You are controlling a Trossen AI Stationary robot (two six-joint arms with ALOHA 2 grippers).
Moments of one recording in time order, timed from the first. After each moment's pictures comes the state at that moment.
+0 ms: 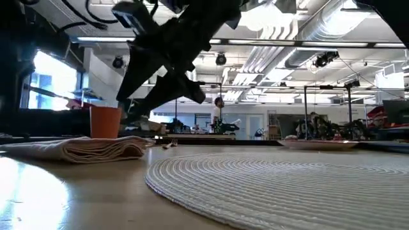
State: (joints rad) left arm -0.53 1.15 0.72 -1.11 -0.21 -1.12; right arm 0.11 2.24 1.80 -0.47 -0.06 0.70
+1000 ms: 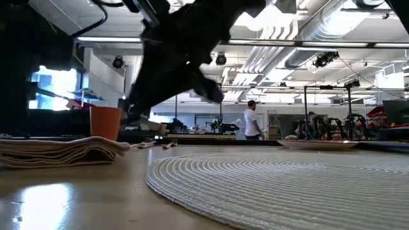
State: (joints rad) left arm -0.57 1.17 0.51 -0.37 -0.25 -1.23; right arm 0.23 2.16 1.67 -0.46 0.04 0.86
